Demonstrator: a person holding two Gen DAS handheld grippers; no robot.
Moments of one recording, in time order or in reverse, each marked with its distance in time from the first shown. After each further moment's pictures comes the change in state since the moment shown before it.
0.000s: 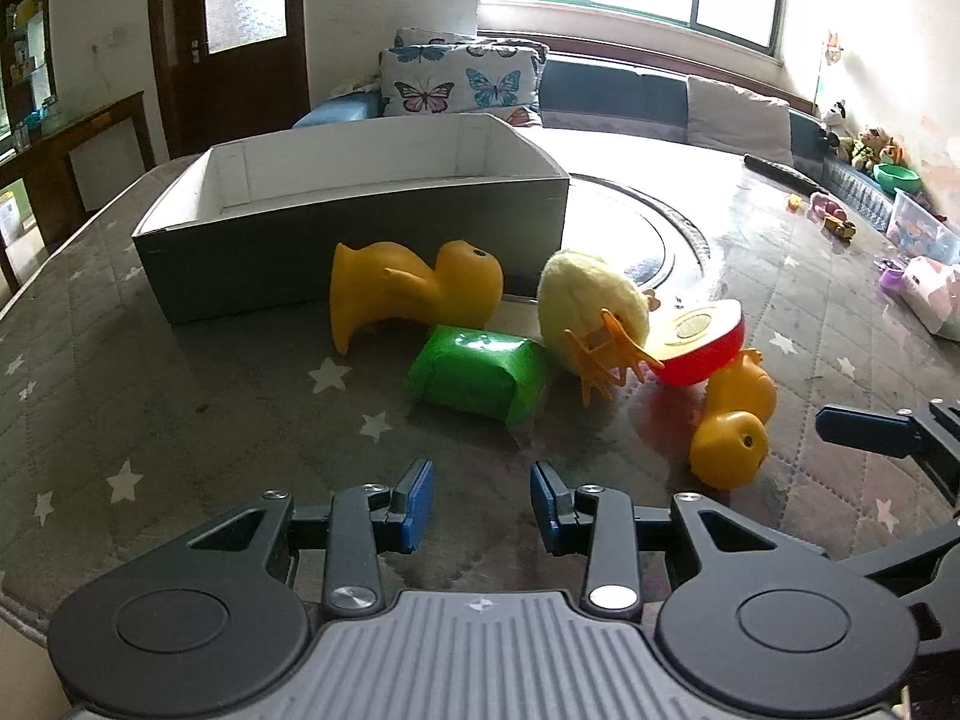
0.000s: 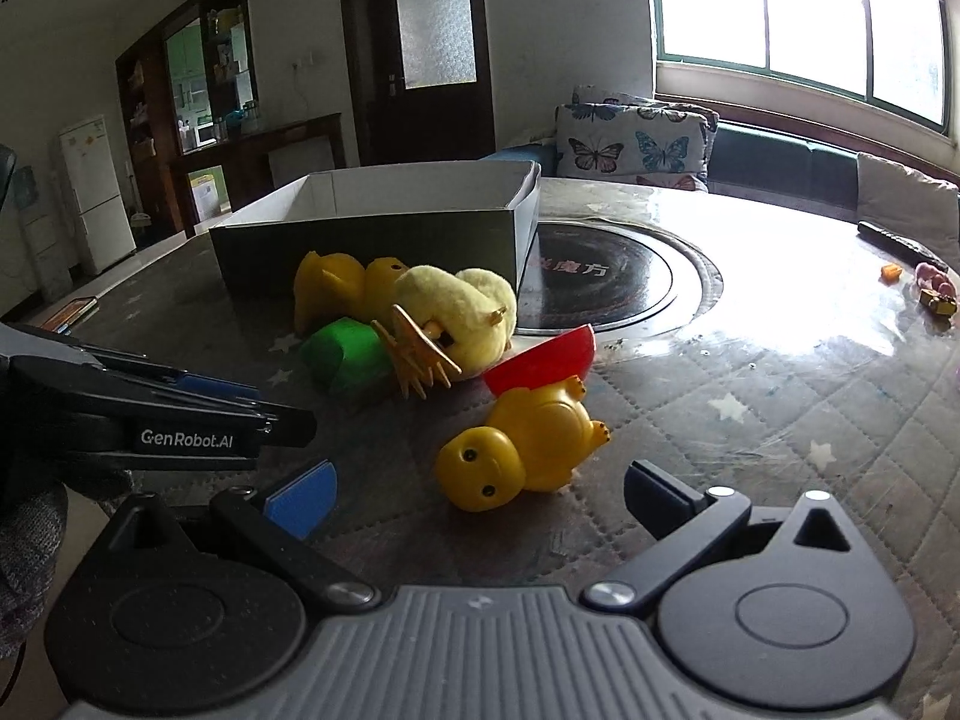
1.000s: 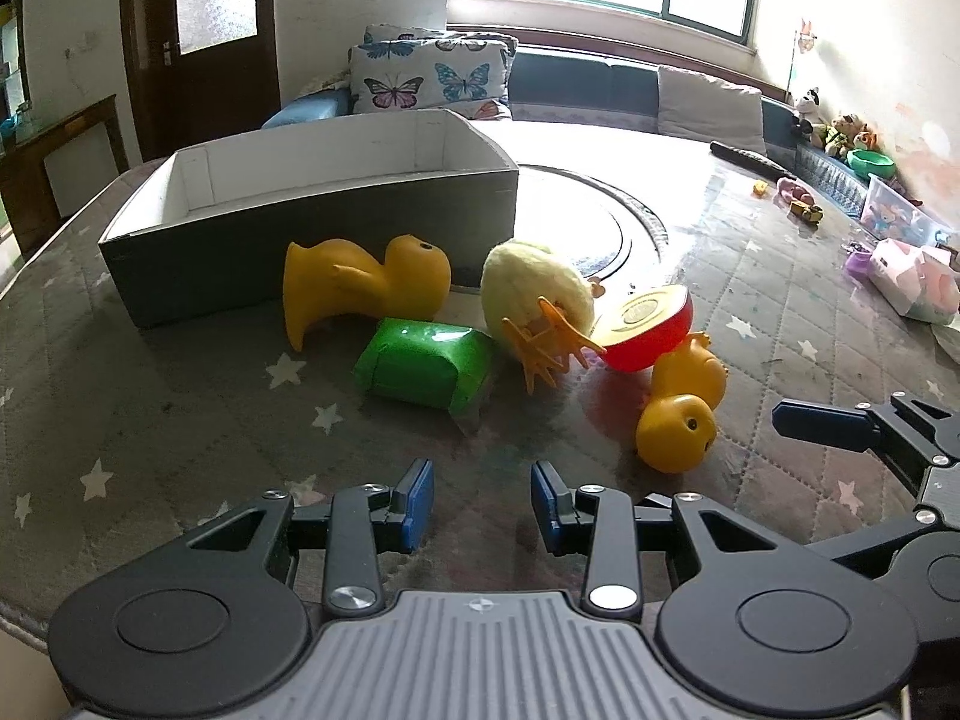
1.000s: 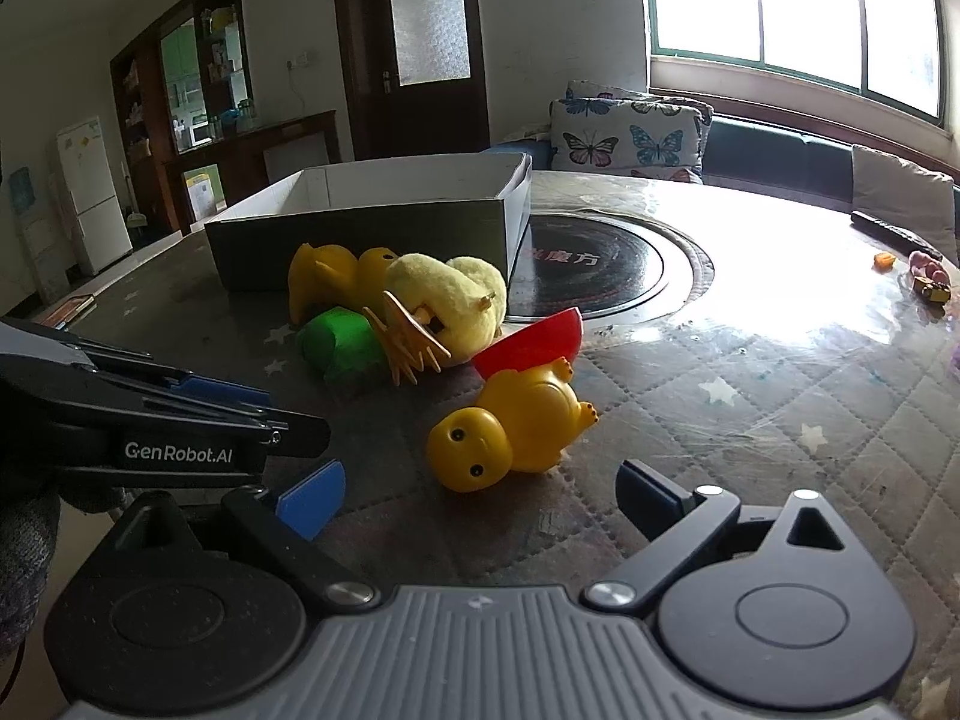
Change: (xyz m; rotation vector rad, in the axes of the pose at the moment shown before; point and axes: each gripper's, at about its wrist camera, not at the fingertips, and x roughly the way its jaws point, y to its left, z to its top) left arm -0.006 -0.016 -0.002 0.026 0.015 -0.042; right arm -0.005 -0.004 -0.004 0.011 0.009 -0.005
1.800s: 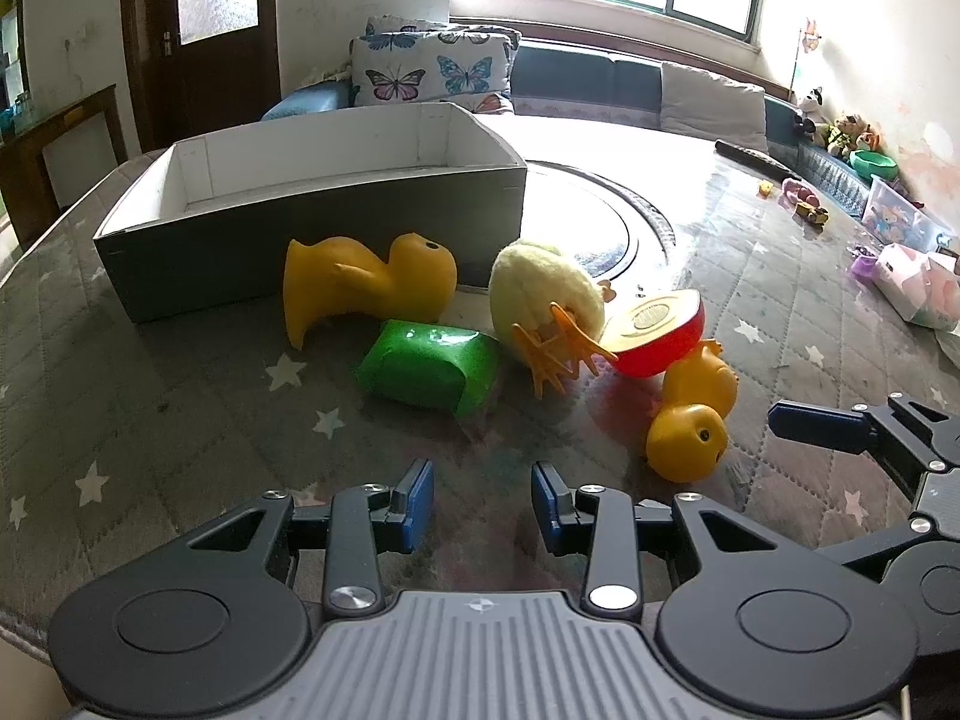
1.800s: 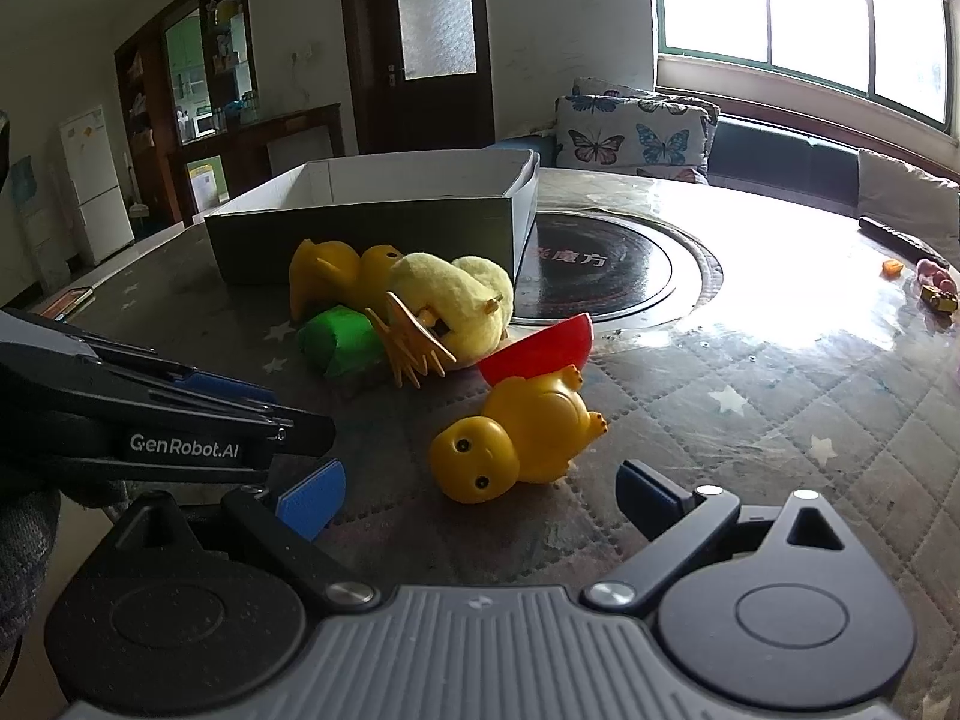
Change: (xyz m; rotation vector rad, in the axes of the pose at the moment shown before) left arm 0.006 0.004 0.006 -0.011 0.015 -0.006; right arm 0.009 0.002 0.005 -0.019 0.012 0.003
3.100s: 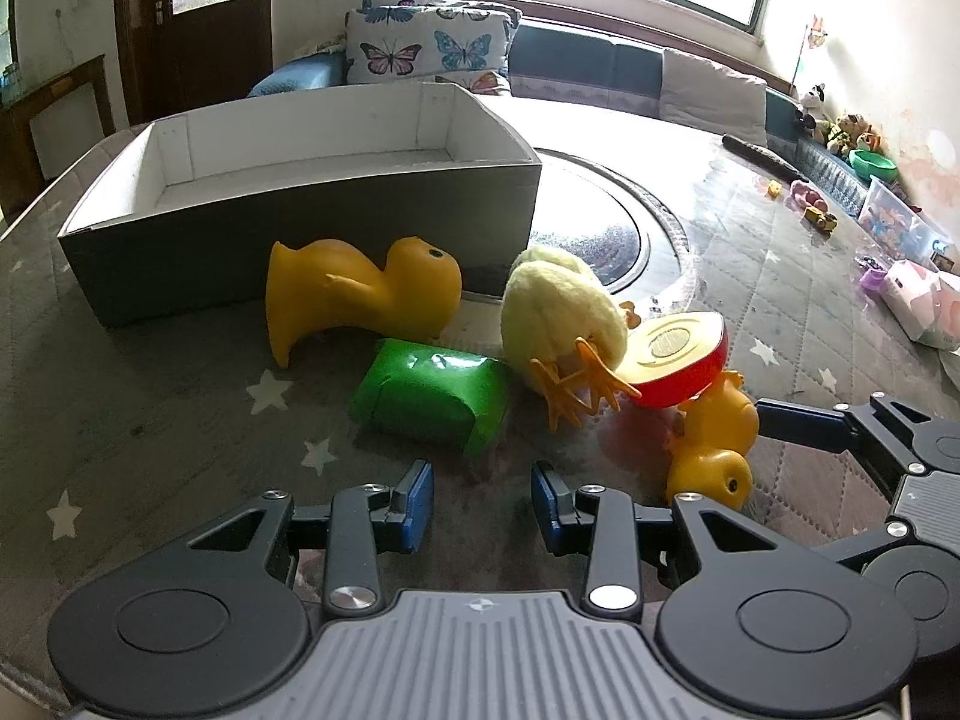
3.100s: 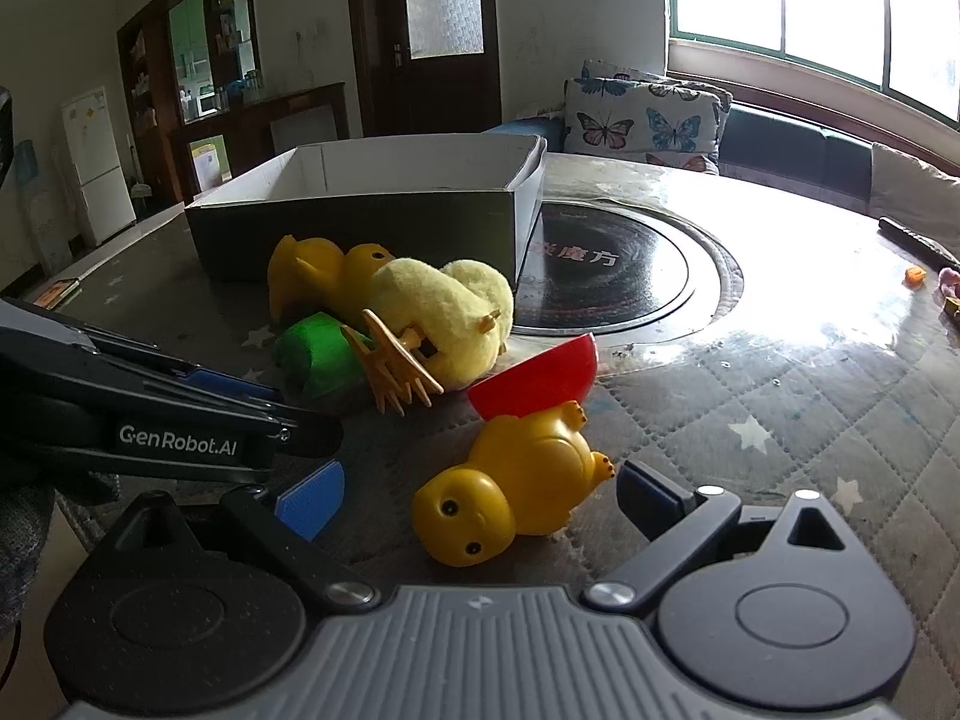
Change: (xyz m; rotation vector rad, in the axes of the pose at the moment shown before) left arm 0.023 0.010 0.021 -0.024 0.058 -0.040; right arm 0.029 -0.006 0.019 -0.015 0.047 0.007
